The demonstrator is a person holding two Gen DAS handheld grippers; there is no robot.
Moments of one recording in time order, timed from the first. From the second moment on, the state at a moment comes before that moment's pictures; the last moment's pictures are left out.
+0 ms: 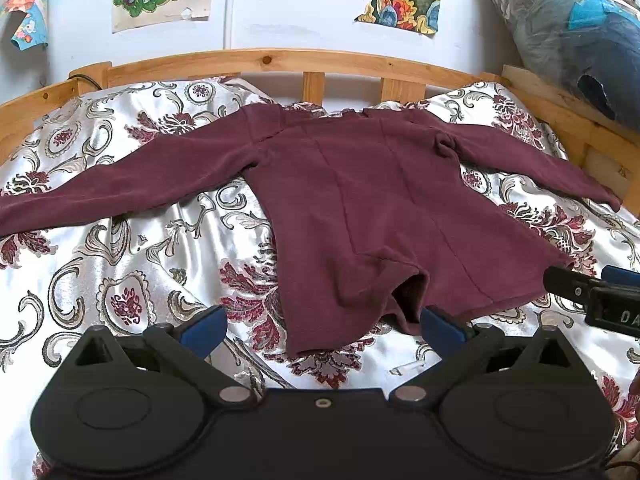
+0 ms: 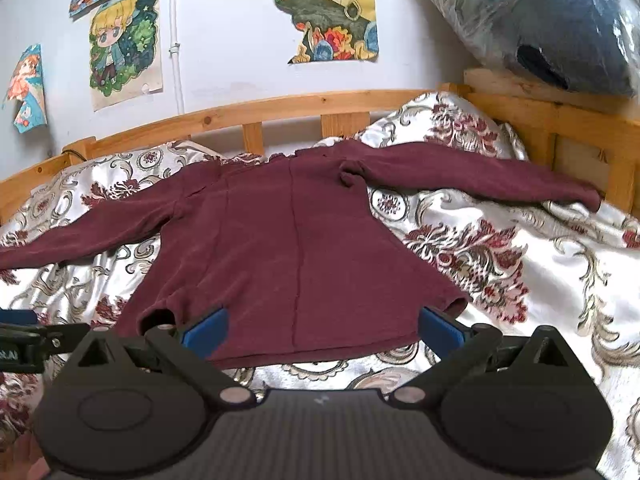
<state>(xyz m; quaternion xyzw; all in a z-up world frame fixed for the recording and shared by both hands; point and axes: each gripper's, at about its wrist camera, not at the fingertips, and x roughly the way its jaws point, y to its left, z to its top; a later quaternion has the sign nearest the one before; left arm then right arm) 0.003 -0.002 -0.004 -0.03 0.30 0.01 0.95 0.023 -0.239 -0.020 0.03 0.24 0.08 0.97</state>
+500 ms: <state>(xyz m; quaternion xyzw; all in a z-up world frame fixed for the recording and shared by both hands) 0.087 0.006 0.079 0.09 0.36 -0.01 0.93 0.108 -0.364 0.040 0.11 0.23 0.04 0.97</state>
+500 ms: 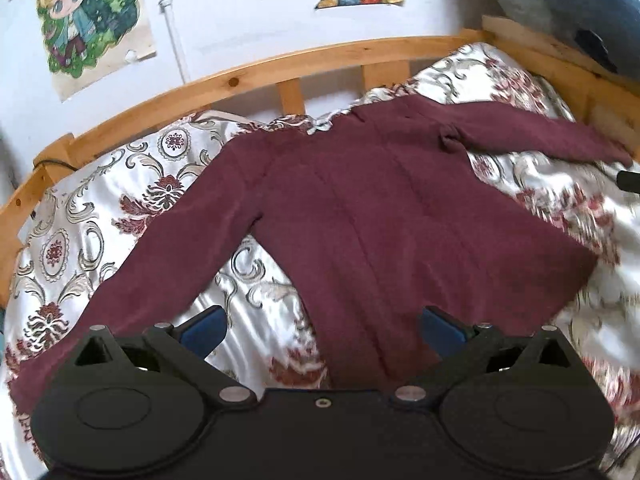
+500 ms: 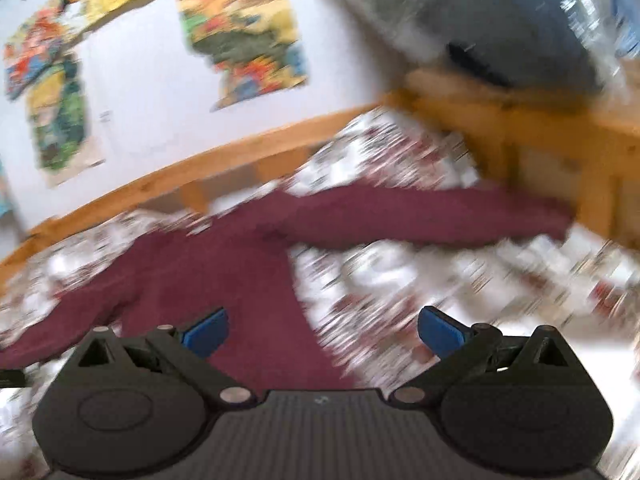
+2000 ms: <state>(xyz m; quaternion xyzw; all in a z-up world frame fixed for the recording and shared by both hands) 0.168 0.086 0.019 -0.03 0.36 0.03 0.93 0.270 -0.326 0.080 -0.10 0.00 -0.05 0.99</state>
